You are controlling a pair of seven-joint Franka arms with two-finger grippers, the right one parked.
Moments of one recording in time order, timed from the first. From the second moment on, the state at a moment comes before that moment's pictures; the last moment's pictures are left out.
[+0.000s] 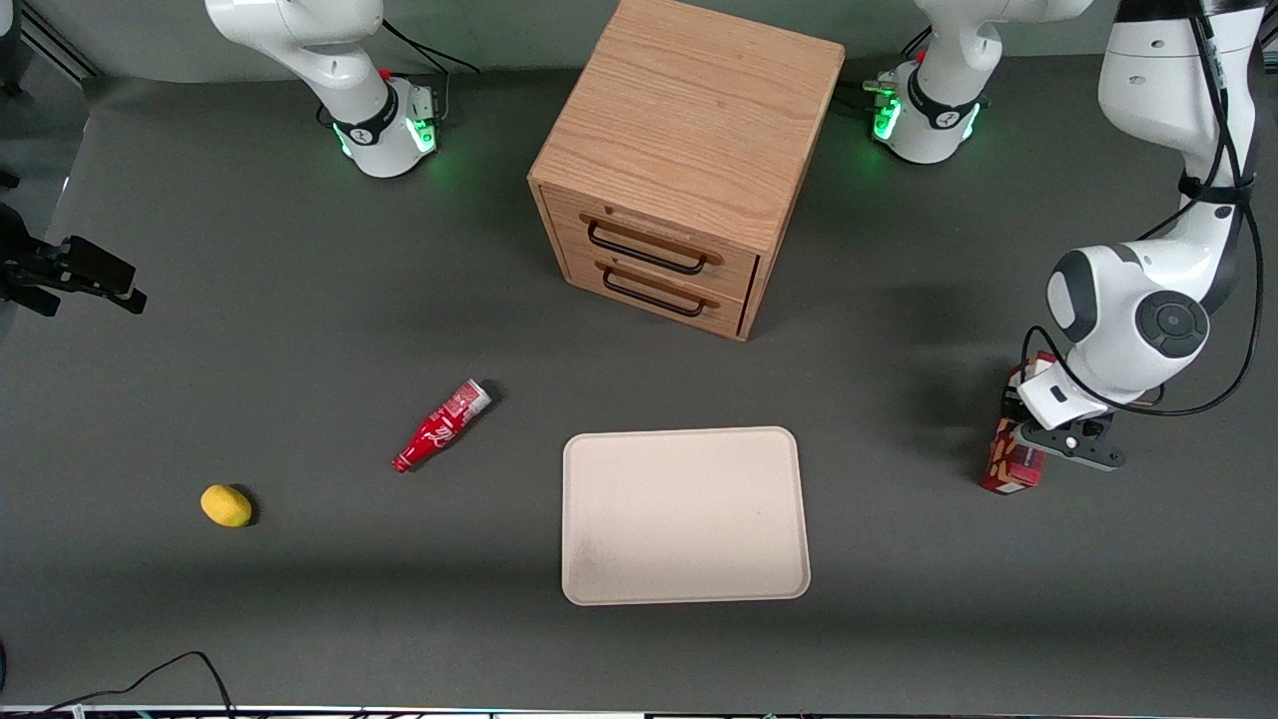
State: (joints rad) arm -0.14 0.40 0.21 -2.10 -0.02 2.58 0.45
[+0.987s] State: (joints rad) arm -0.16 0.19 0.20 -1.98 -0.03 2.14 0.46
